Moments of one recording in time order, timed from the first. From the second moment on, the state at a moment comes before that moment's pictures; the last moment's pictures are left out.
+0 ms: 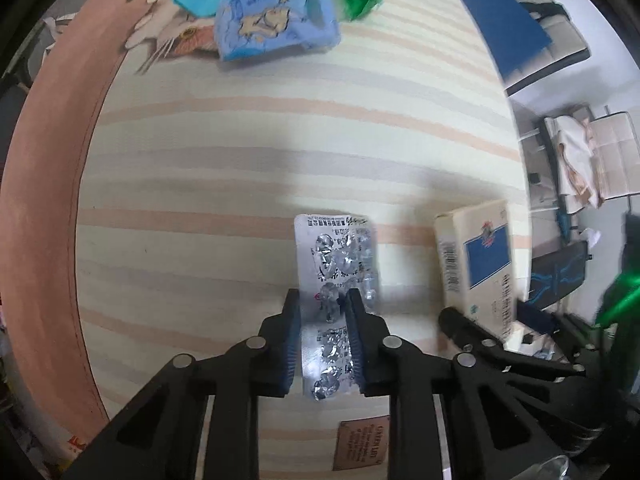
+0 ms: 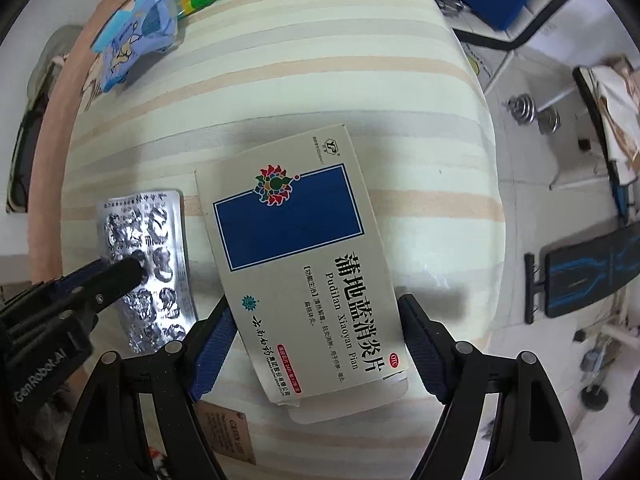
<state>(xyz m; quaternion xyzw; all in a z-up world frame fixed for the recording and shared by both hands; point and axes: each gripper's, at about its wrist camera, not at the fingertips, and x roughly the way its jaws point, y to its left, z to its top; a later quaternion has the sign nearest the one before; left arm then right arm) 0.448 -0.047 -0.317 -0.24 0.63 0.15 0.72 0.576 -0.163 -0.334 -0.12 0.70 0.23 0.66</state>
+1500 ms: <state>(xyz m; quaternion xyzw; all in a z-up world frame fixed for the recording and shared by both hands) 0.106 -0.005 -0.243 -0.18 0.56 0.08 0.80 0.210 -0.209 -0.226 0.01 0.64 0.17 0.75</state>
